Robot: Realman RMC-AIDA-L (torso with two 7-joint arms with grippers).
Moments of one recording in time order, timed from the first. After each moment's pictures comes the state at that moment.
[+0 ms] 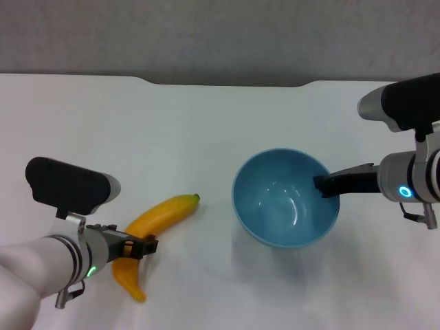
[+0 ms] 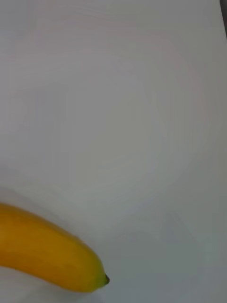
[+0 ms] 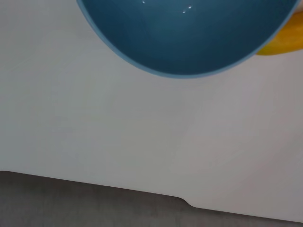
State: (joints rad) left arm -0.32 -2.03 -1.13 -1.12 -0.17 0.51 2.84; right arm 0.50 2.00 1.51 1.14 -2.39 0.79 -0.33
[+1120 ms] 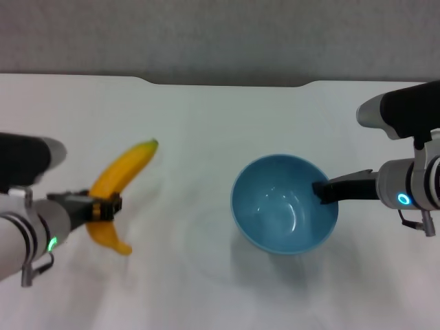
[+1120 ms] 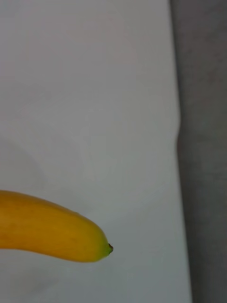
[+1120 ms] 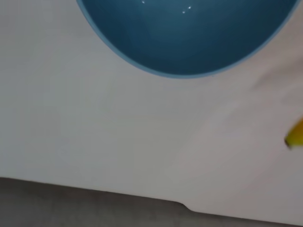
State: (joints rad) left arm -0.14 -2.03 -1.25 -1.43 -0.12 0.56 2.84; right arm 0.48 2.01 1.49 1.14 -2.38 0.78 -0.34
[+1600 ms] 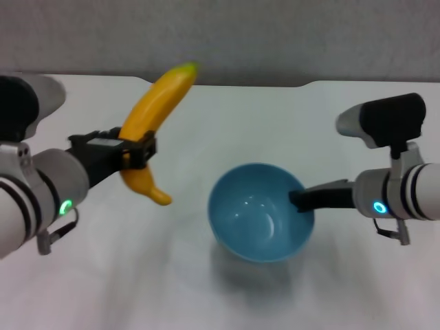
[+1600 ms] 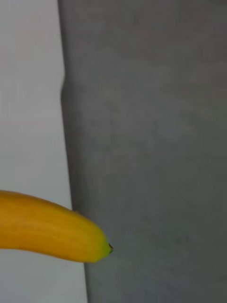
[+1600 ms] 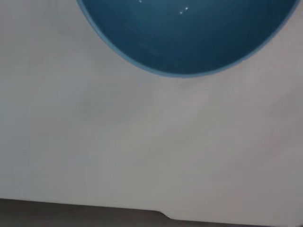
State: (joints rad) left arm -0.03 -2.03 -1.20 -1.81 -0.13 0.59 2.84; right arm 0.52 2.01 1.40 1.06 -2.26 0.70 -0.34
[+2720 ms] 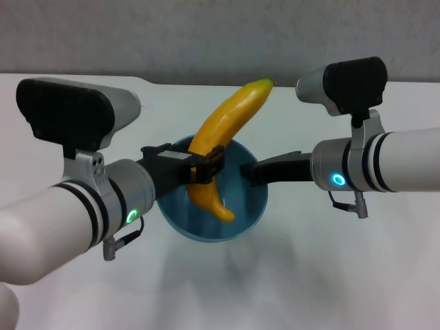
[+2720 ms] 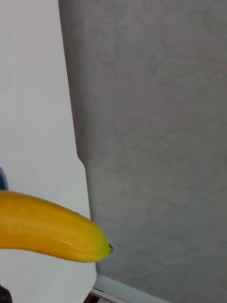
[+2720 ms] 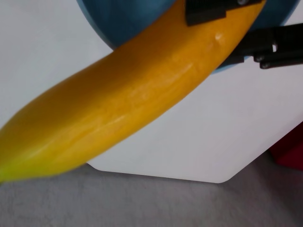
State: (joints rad) left arm -0.16 -2.03 -1.10 -1.67 -0.24 0.49 2.84; right arm 0.61 2.01 1.34 1.09 -2.13 0.68 -0.34
